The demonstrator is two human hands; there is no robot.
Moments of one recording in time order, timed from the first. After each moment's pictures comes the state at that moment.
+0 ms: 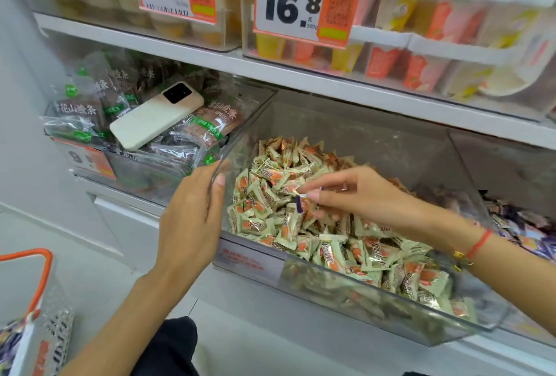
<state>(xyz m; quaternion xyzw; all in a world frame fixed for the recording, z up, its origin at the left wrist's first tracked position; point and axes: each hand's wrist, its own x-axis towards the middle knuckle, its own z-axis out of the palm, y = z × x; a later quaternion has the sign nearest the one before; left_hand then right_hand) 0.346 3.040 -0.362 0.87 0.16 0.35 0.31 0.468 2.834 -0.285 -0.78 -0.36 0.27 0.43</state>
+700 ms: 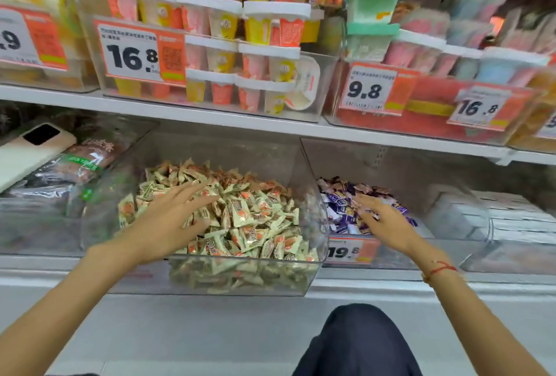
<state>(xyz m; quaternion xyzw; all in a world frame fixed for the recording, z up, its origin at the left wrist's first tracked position) 0.401 2.984 -0.335 0.98 -0.14 0.07 0.13 0.483 2.577 -0.344 -0.97 -0.12 -0.03 0.21</state>
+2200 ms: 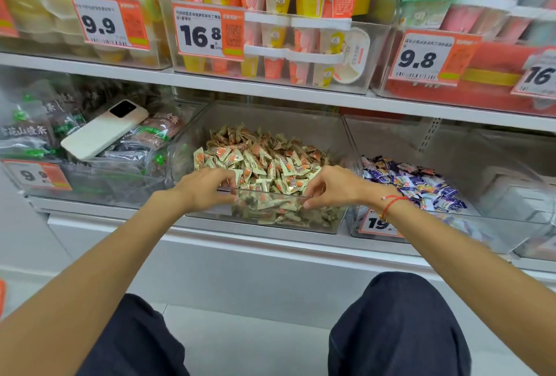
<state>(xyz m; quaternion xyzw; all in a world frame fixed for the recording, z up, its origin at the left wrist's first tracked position) 0.399 3.016 -0.339 0.98 -0.07 0.01 0.16 0.457 2.738 -0.302 -0.93 -0.33 0.11 0.14</state>
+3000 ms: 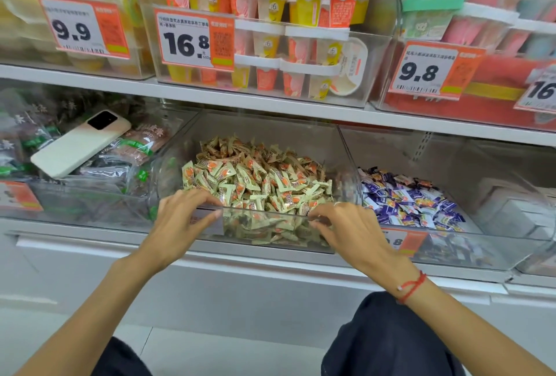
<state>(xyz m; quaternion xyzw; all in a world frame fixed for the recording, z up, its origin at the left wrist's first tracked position) 0.373 3.018 -0.375 0.93 -0.06 0.23 0.28 0.413 2.723 -0.336 -0.94 -0.28 -0.17 0.07</state>
